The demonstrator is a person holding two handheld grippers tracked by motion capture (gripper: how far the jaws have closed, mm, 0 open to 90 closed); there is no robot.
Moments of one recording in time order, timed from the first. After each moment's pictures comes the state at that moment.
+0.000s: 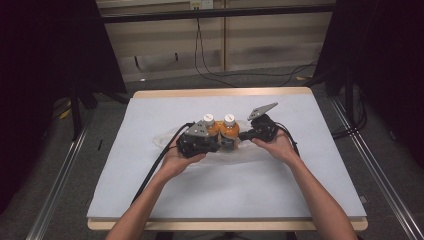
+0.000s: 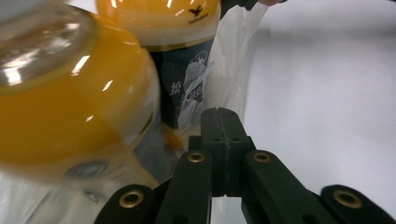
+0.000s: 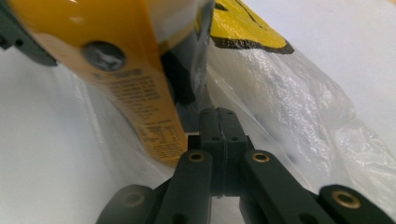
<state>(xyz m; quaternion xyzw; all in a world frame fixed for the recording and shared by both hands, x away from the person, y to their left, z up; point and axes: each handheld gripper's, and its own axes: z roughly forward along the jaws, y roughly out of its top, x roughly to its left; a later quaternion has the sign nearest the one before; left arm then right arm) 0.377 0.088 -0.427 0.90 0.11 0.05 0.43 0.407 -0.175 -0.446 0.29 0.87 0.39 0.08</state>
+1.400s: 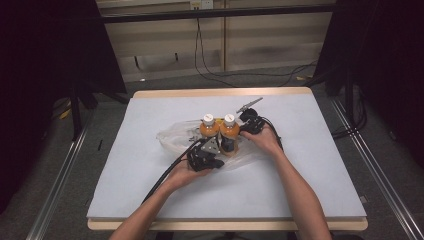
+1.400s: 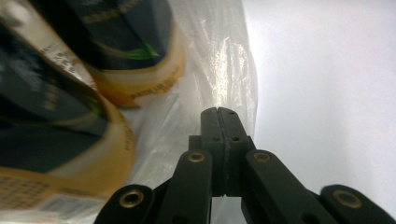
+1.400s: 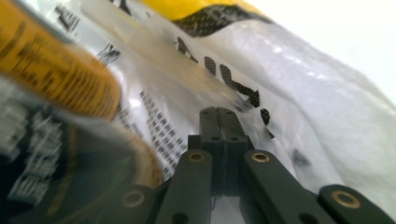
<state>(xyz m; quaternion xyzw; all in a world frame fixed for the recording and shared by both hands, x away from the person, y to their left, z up) 0.361 0.072 -0.475 0.93 0.09 0.03 0.35 0.463 -0.153 -0.483 0.37 0.85 0.36 0.03</state>
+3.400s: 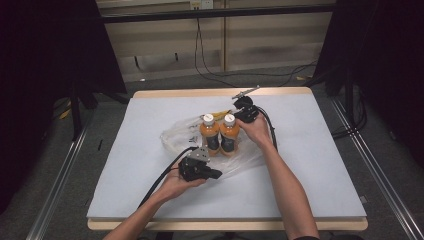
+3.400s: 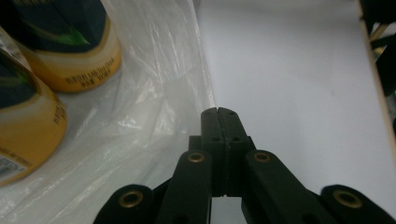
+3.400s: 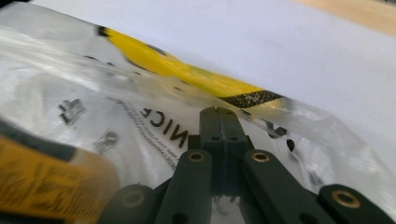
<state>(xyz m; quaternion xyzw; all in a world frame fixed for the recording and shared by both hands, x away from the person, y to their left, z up) 0.337 0.098 -0.469 0.90 0.10 -0.03 0.42 0.481 -0.137 -0.450 0.41 0.81 0.40 0.08</state>
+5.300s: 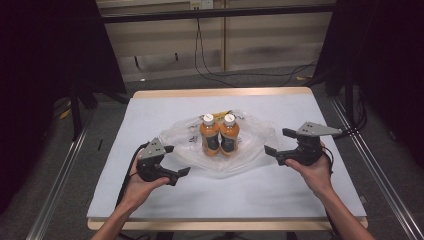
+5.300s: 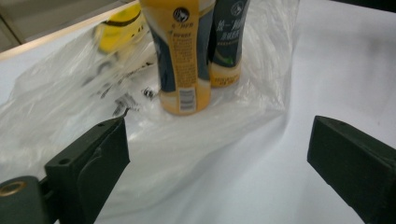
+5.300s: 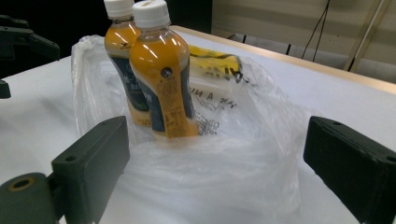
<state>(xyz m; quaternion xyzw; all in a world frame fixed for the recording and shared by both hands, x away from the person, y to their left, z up) 0.311 0.197 -0.426 0.84 0.24 0.12 0.47 0.287 -0.246 -0.408 0.40 0.73 0.51 0.21</state>
